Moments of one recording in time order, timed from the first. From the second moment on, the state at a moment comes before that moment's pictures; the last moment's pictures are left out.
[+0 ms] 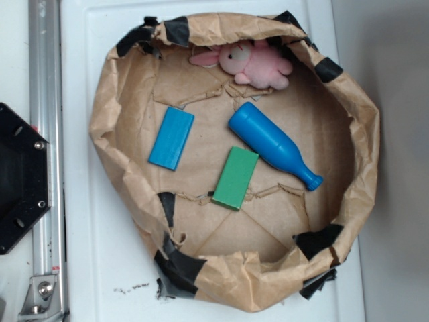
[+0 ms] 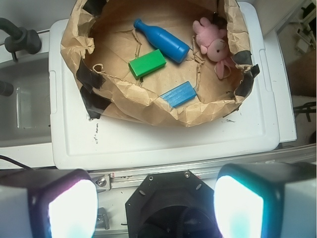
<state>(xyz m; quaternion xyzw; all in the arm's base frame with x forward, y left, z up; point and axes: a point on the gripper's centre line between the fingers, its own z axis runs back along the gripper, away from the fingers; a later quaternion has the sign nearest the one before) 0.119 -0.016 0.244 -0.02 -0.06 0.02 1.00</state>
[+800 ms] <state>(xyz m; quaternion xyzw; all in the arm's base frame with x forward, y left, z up) 0.190 -0.002 0.184 -0.05 -0.09 0.15 0.98</state>
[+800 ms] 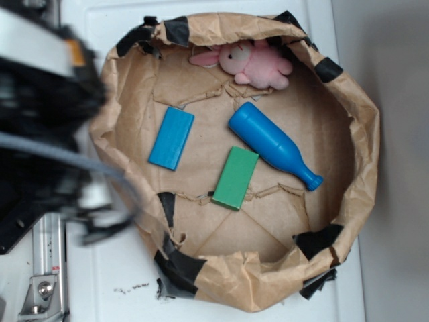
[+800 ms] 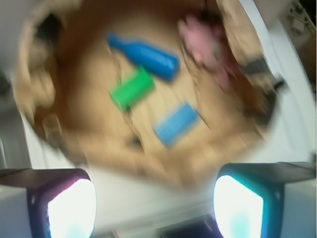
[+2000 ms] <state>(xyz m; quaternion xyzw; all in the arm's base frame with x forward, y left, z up) 0.255 -0.033 0.029 -0.05 -0.04 0.37 0.93</state>
